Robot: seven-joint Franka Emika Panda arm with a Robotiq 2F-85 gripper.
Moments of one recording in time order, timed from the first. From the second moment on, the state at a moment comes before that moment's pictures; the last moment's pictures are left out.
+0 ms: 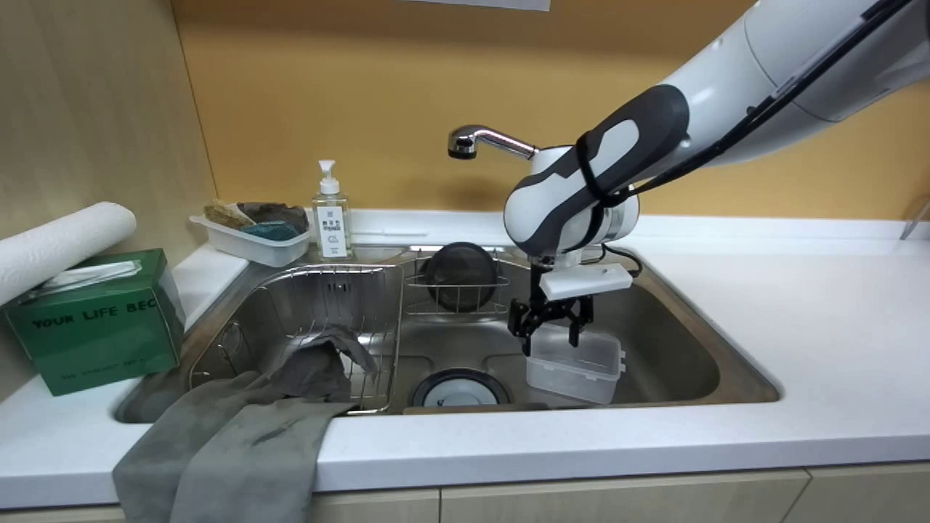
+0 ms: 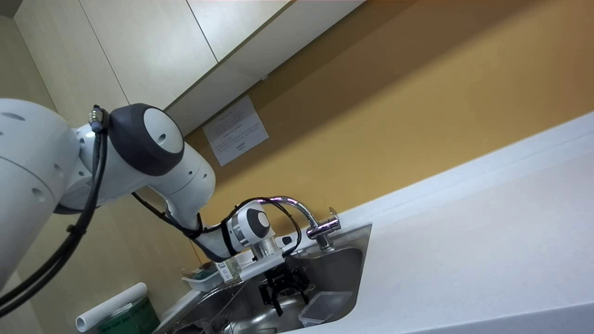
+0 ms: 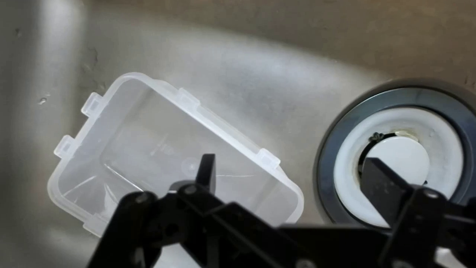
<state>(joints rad) 0.17 0.78 0.07 -1.55 -0.10 2.20 0.11</state>
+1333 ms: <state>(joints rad) 0.21 0.96 0.04 -1.32 -0.14 2.18 -0.04</state>
